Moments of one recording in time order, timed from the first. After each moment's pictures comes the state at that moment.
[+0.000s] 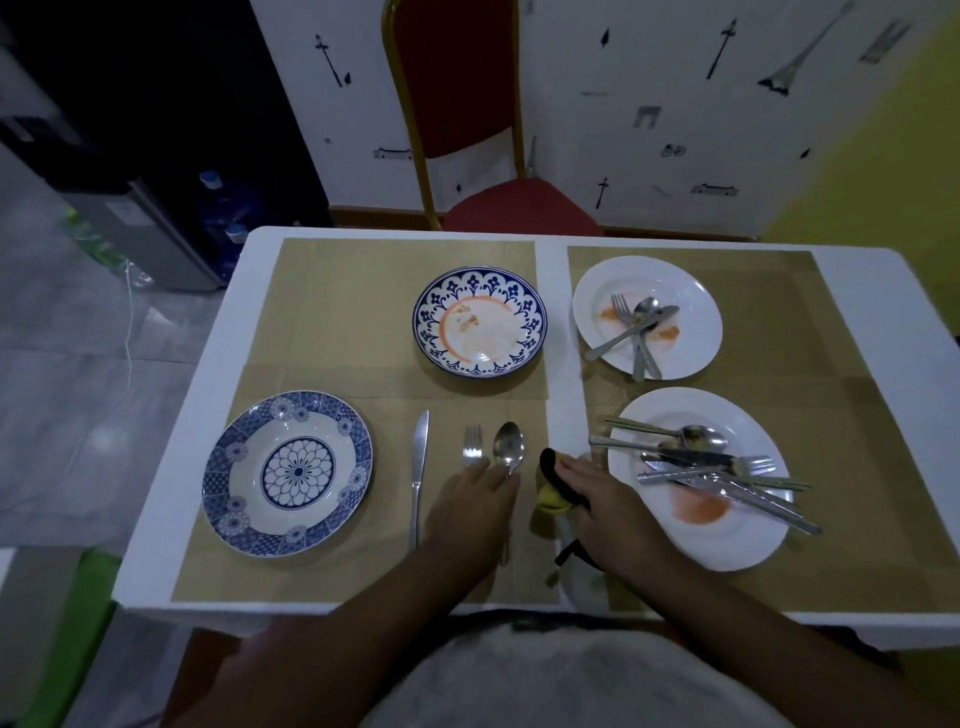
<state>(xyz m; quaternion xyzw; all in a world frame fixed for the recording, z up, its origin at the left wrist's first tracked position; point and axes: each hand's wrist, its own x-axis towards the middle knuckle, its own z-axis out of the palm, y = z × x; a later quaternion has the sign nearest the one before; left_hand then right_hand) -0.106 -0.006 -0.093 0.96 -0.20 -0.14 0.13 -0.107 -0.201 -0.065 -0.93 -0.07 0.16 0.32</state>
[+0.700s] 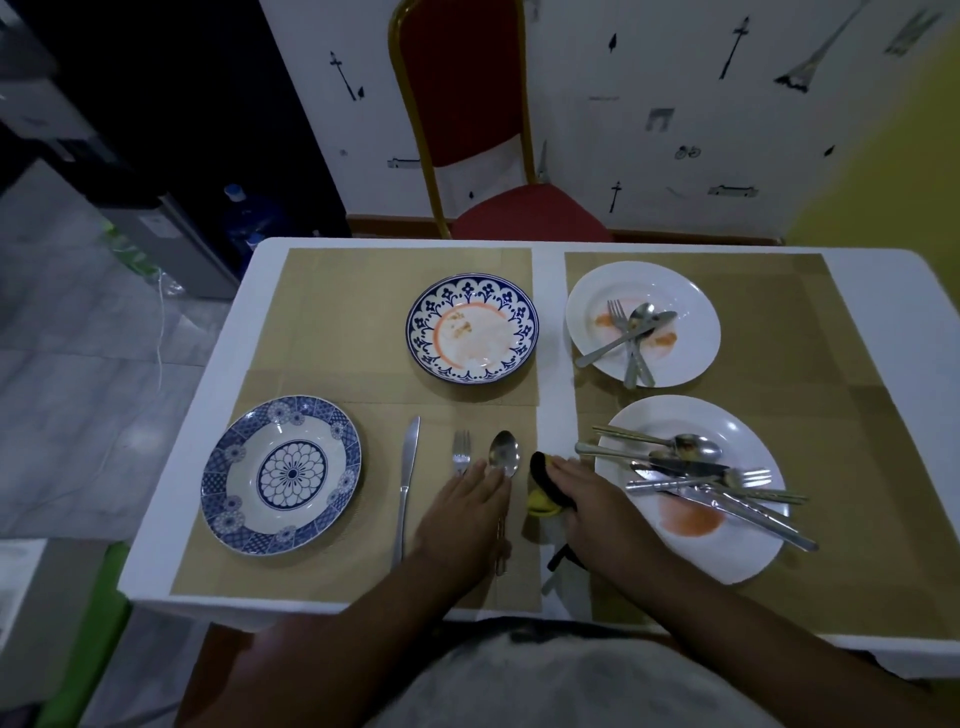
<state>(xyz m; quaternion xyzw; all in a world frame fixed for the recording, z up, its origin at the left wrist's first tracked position) -0.111 -0.022 -0.087 0.96 -0.21 -0.20 0.06 -0.099 -0.216 -0.063 -0.93 -0.10 0.16 0.31</state>
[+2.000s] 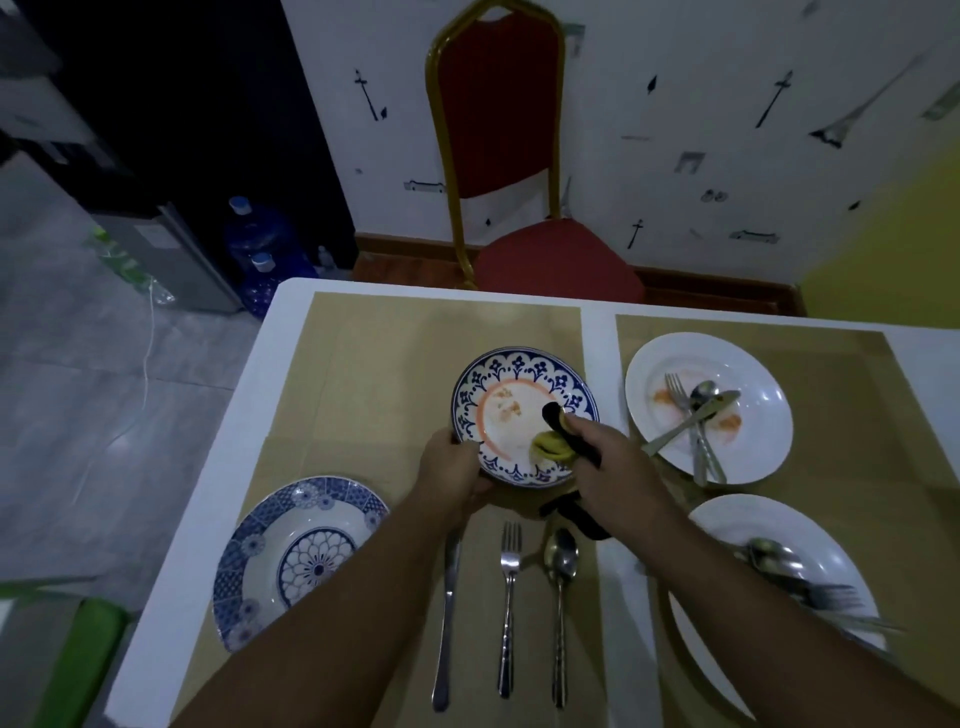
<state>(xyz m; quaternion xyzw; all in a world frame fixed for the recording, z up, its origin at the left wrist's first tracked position) 0.061 0.046 -0.074 0.60 0.34 -0.19 0.70 0.042 -0.134 -0.005 -0.89 0.01 0.12 0.43</state>
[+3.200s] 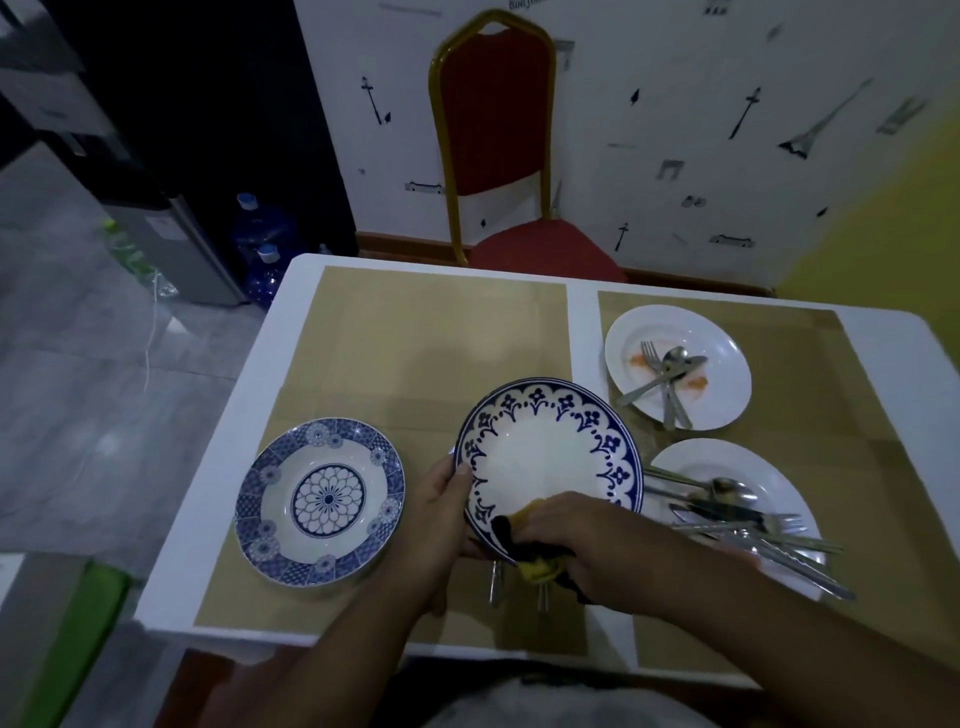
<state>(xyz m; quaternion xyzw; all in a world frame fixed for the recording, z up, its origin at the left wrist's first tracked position) -0.096 0.045 -0.004 0.60 0.23 -0.16 0.75 -0.071 -0.145 0.013 -0.86 -0.38 0.25 0.25</state>
